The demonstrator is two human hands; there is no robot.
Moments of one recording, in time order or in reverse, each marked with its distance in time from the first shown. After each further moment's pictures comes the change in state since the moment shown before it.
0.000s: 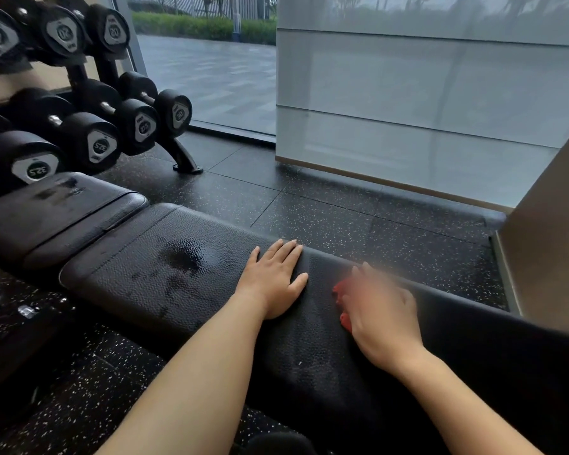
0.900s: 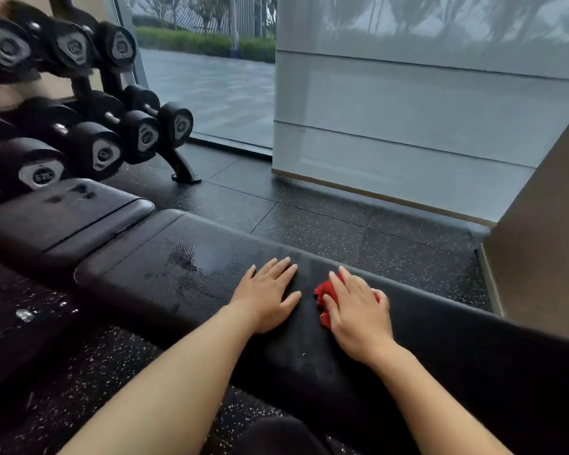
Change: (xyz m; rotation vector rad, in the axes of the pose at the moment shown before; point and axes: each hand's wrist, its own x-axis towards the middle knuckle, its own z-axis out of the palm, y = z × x) left_hand -0.037 -0.007 -0.006 -0.014 -0.046 0.036; right_hand -0.002 -0.025 0.003 0.055 -0.016 -0.047
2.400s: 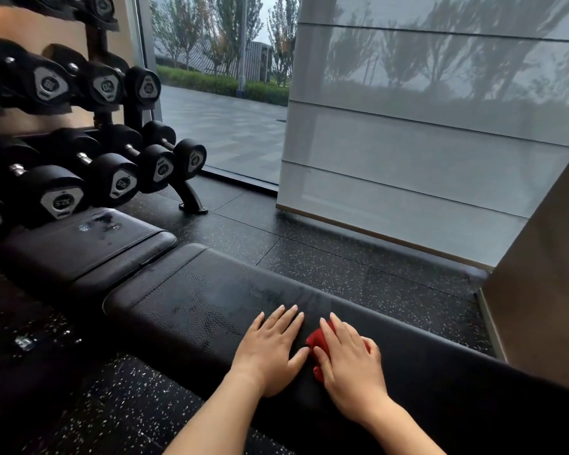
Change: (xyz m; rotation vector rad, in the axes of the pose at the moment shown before) left_hand -0.036 -0.022 0.008 0.004 0.070 0.035; right_hand -0.008 -0.051 0.011 -0.081 0.024 -0.046
